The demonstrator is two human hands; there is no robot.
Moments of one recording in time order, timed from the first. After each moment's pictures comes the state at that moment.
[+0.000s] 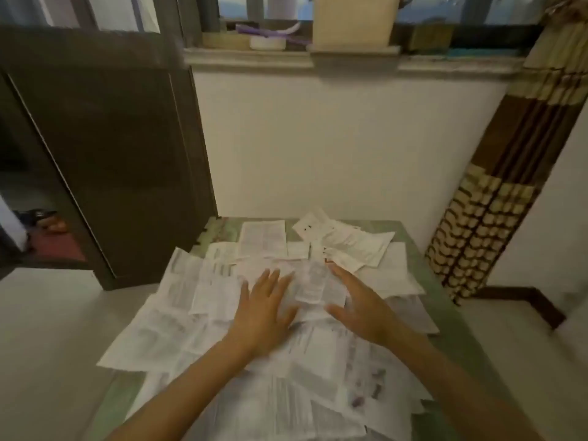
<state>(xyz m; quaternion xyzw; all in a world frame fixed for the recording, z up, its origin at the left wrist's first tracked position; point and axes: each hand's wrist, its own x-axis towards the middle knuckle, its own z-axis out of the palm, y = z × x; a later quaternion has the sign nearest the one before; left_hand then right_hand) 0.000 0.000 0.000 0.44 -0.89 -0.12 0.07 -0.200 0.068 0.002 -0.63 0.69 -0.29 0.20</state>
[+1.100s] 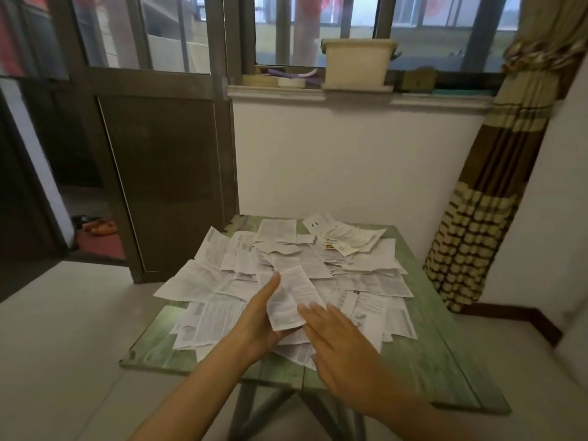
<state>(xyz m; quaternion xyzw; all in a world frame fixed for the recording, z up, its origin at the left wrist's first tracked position) 0.050 0.158 0.032 0.29 -0.28 -0.84 0.35 -0.101 0.238 -0.016 -0.82 0.52 -0.14 -0.22</state>
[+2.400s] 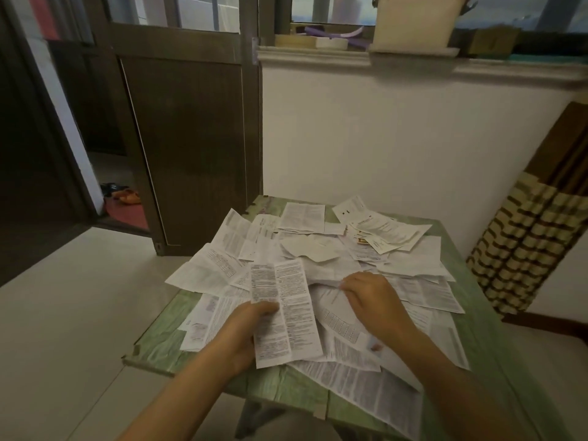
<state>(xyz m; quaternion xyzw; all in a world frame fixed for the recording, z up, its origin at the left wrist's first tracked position) 0.079 0.115 0.001 0.47 -0.34 -0.73 0.37 -0.148 0.110 -0.018 -0.75 0.60 -0.26 -0.05</state>
